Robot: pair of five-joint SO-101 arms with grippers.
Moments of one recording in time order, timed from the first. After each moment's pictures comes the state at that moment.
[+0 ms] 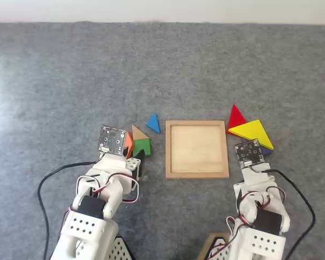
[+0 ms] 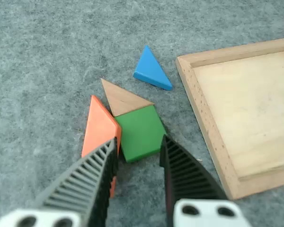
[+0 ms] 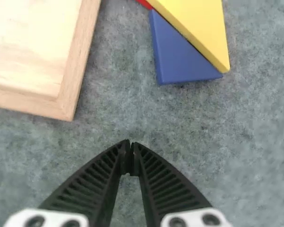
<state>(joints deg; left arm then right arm) 8.4 -78.3 97.5 37.1 7.7 11.2 -102.9 95.4 72.1 32.5</state>
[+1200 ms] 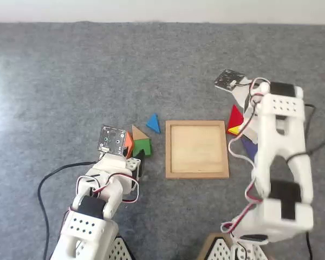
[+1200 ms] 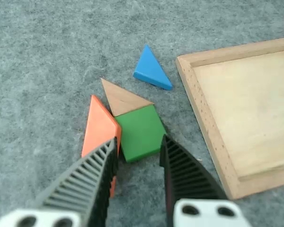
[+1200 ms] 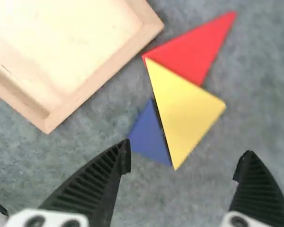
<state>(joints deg) 8.4 -78.3 97.5 37.1 7.7 3.7 5.2 7.6 81.0 57.3</state>
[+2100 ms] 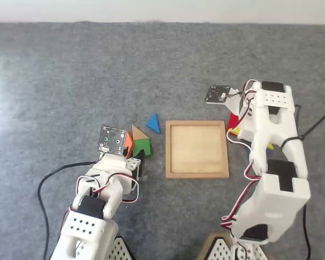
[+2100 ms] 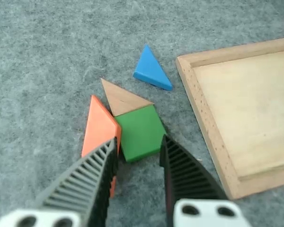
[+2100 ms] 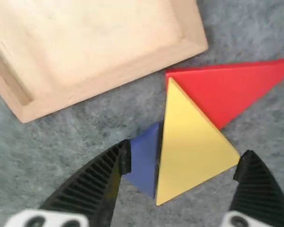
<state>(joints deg) 8.4 -78.3 97.5 37.1 7.7 3.3 16.8 4.1 78.2 74.2</state>
